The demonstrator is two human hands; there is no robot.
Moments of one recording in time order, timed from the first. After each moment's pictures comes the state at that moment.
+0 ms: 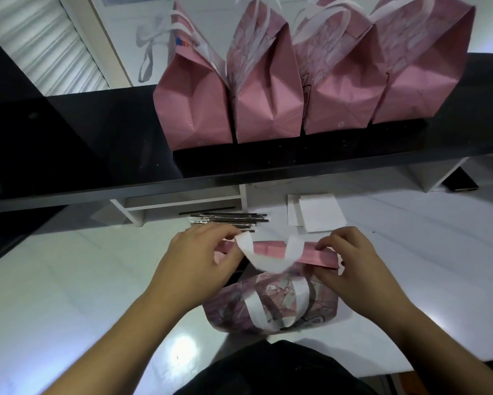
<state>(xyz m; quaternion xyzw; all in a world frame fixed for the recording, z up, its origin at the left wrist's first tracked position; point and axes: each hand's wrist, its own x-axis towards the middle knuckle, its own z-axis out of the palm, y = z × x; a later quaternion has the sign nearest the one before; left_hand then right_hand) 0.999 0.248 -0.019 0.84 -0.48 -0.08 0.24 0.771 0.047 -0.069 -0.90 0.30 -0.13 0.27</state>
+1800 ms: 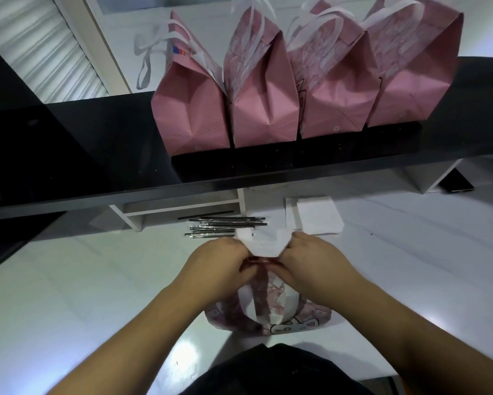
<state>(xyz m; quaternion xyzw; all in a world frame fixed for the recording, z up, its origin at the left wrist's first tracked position) 0.996 0.215 -0.043 0.78 -0.61 -0.07 0.12 0.838 0.071 -0.043 -0.99 0.11 -0.04 0.09</state>
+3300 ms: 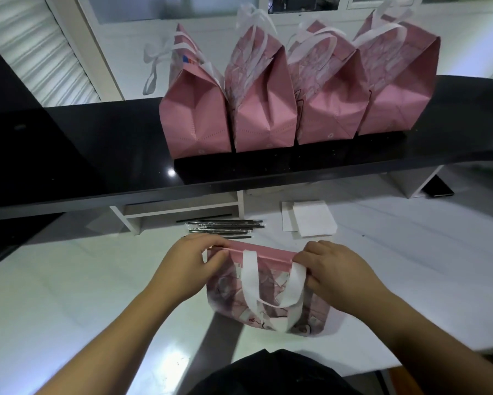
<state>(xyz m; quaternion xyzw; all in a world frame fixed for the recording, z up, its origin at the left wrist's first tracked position) 1.034 0.263 -0.059 0.81 -0.50 -0.09 0.30 0.794 0.073 -0.042 -0.98 0.18 0.00 0.08</state>
